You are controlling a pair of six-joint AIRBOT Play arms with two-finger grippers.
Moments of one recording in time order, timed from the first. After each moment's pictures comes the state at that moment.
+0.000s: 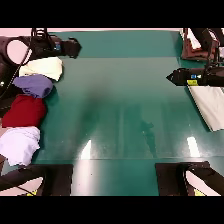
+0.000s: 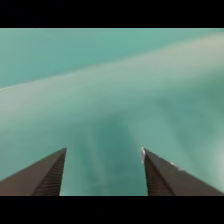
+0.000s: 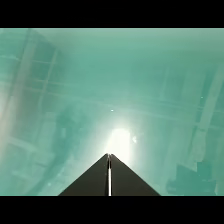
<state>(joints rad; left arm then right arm) -0.30 -1.26 1.51 1.53 -0.73 -1.63 0.03 -0.96 1.14 -1.09 1.05 1.46</state>
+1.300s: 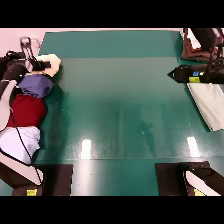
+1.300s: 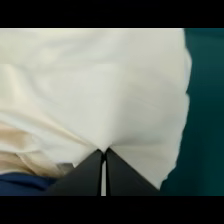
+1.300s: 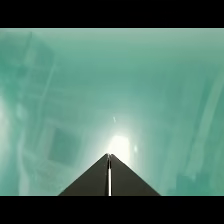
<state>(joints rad) 0.13 -1.74 1.61 1.67 -0.45 -1.69 0.03 -0.96 1.21 -1.09 1.05 1.46</state>
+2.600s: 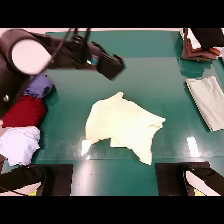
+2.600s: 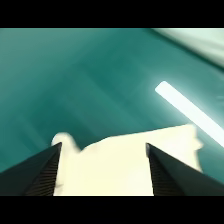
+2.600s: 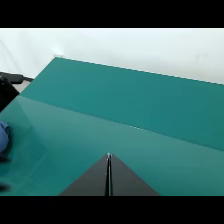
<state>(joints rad) -0.66 -1.25 1.69 1.40 -1.00 -1.56 0.03 -0.96 1.82 -1.10 1.19 1.46</state>
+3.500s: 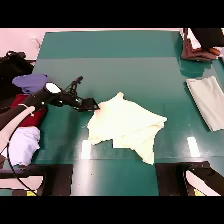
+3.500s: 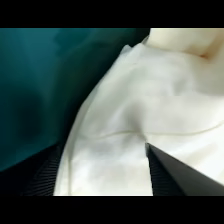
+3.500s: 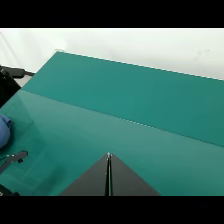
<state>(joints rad) -0.25 -1.47 0.98 0.66 -0.92 -1.15 0.03 -0.95 1.84 -1.10 1.22 1.46</state>
